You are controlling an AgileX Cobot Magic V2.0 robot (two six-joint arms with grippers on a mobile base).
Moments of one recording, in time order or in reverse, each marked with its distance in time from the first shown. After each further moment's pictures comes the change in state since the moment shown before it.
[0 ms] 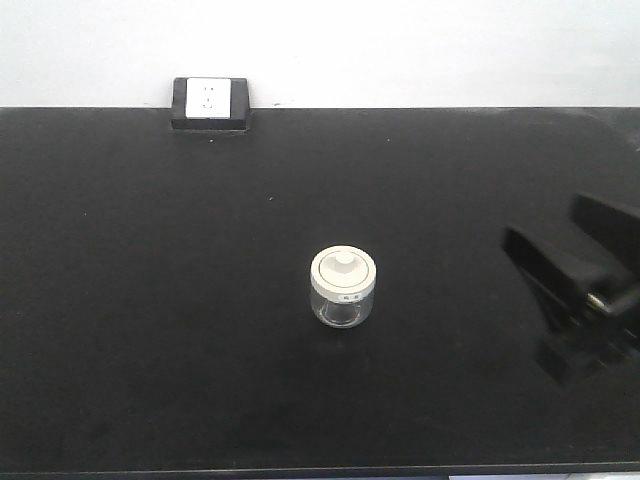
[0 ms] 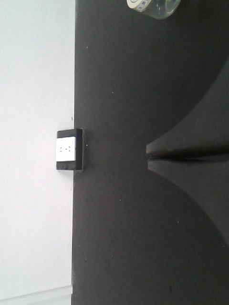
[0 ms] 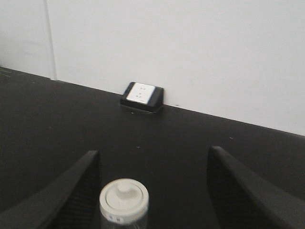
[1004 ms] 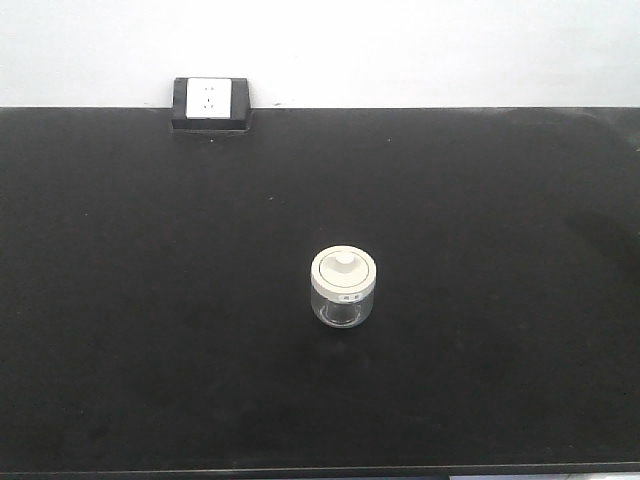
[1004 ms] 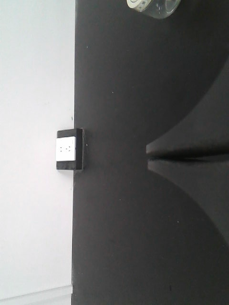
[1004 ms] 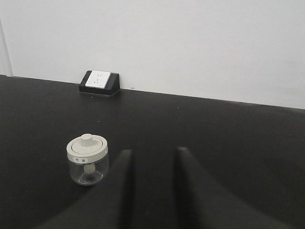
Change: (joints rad) left arm 0.000 0.000 0.000 0.000 0.000 0.000; right arm 0.000 -0.625 0.074 0.067 0.570 -0.080
